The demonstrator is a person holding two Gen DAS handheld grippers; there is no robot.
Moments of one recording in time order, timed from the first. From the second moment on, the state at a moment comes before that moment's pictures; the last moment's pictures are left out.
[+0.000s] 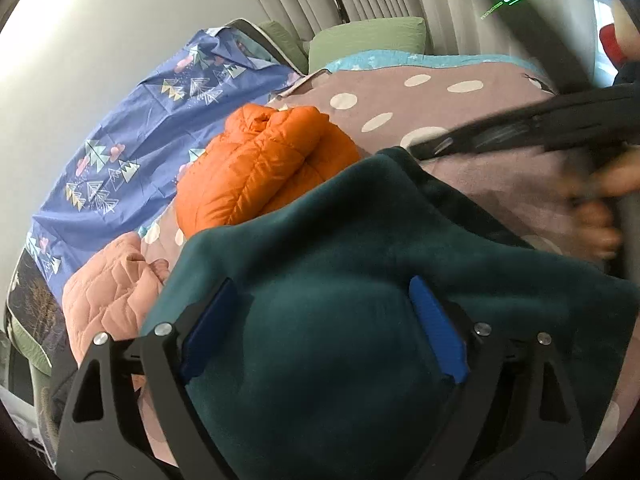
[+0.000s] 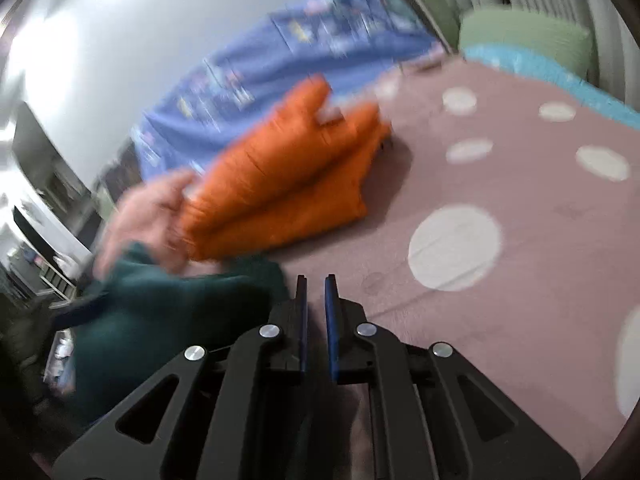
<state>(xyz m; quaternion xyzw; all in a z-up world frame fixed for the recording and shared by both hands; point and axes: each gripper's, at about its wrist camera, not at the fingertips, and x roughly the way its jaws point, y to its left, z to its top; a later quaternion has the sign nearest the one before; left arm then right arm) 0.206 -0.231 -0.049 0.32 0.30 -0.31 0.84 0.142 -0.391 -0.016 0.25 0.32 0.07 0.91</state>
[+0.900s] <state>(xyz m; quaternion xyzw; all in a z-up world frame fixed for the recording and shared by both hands) 0.040 -0.103 -0.059 0.30 0.24 -0.28 0.88 0.053 -0.307 -0.059 0.16 0.30 0.10 0.94</state>
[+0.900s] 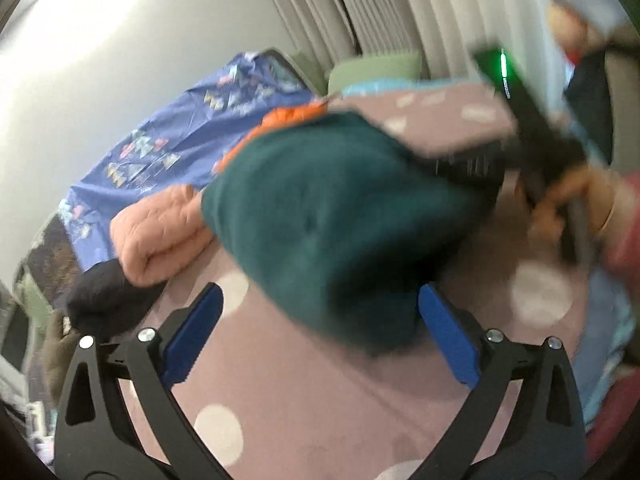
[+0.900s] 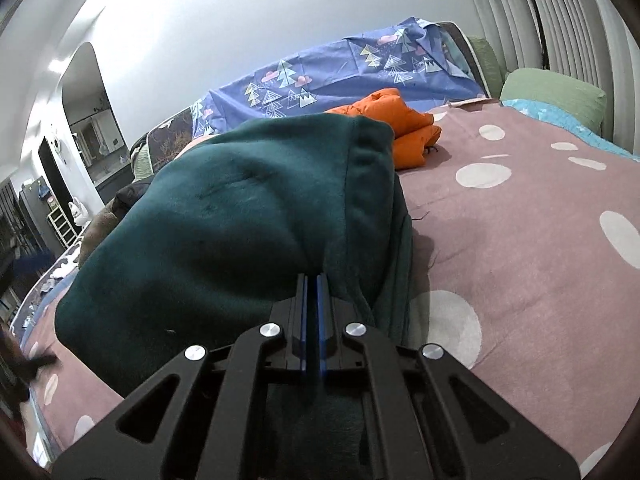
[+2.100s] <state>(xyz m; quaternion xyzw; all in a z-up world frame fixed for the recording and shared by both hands) 0.177 -0.138 0.031 0.16 0.27 -0.30 0.90 0.047 -0.314 -0.065 0.16 0.28 0.11 0.94</state>
